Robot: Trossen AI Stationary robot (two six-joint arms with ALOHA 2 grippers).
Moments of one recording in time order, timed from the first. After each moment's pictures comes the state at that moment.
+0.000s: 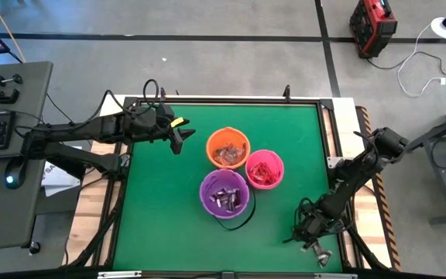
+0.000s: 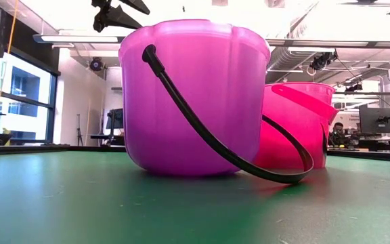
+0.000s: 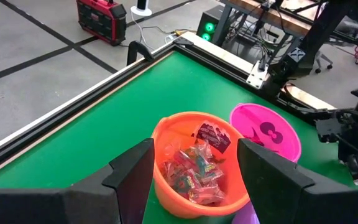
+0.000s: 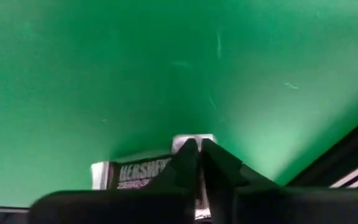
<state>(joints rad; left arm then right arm) 0.10 1.01 1.01 -0.45 -0.30 -0.39 0.84 1.52 0.71 -0.53 -0.38 2.19</state>
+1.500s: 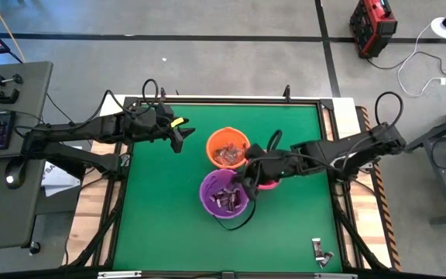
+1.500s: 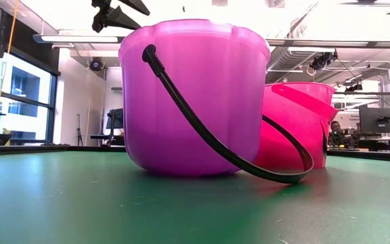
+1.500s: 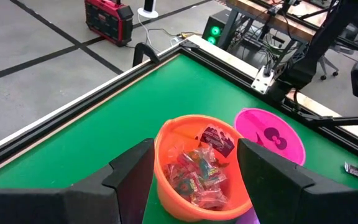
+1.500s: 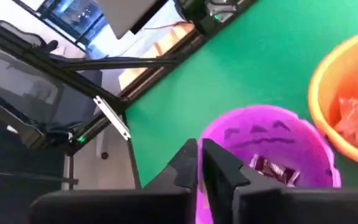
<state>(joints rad) 0.10 1.01 1.01 -0.44 -0.33 -0.42 0.28 1.49 1.44 -0.50 0.18 0.83</state>
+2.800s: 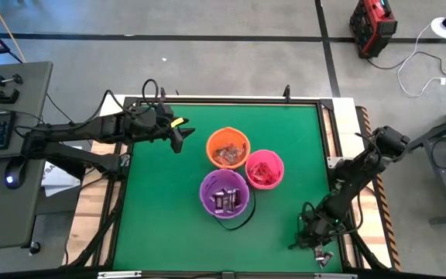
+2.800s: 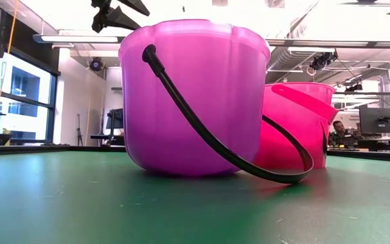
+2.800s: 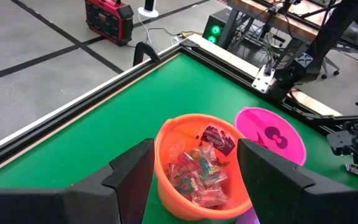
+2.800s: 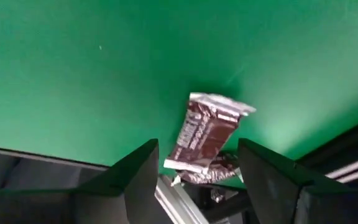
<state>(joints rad) 0.10 1.01 1.01 -0.45 -0.32 -0.42 0.90 1.49 0.65 -0.33 -0.44 2.22</state>
